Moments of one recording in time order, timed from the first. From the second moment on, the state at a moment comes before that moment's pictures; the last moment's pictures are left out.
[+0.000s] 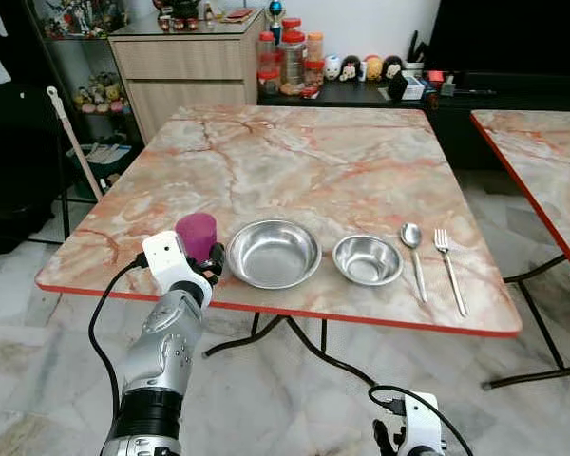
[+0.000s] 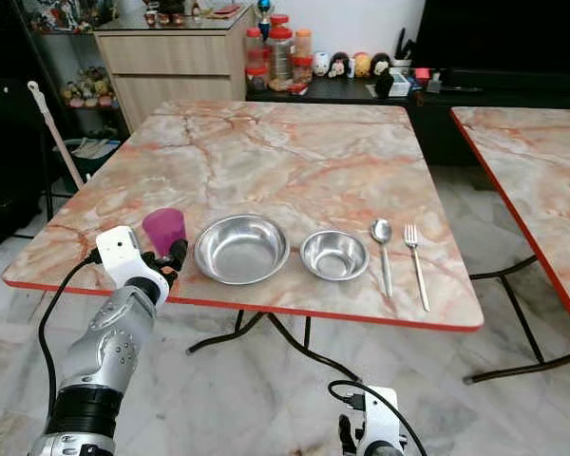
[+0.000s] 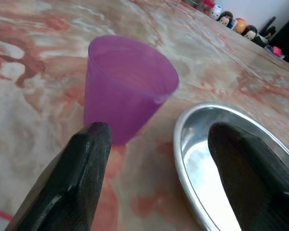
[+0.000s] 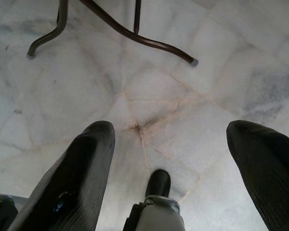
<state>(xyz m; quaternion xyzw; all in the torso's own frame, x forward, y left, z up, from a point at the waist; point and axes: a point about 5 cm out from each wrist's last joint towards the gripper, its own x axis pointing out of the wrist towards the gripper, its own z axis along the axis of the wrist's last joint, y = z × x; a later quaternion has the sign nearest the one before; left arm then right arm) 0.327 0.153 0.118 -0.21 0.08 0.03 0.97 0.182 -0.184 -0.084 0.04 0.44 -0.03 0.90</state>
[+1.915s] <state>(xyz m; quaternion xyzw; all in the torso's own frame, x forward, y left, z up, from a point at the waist) 0.316 0.152 0.192 -0.15 -0.17 -0.02 0.97 0.184 -0.180 -0.084 0.05 0.44 -0.03 0.90</state>
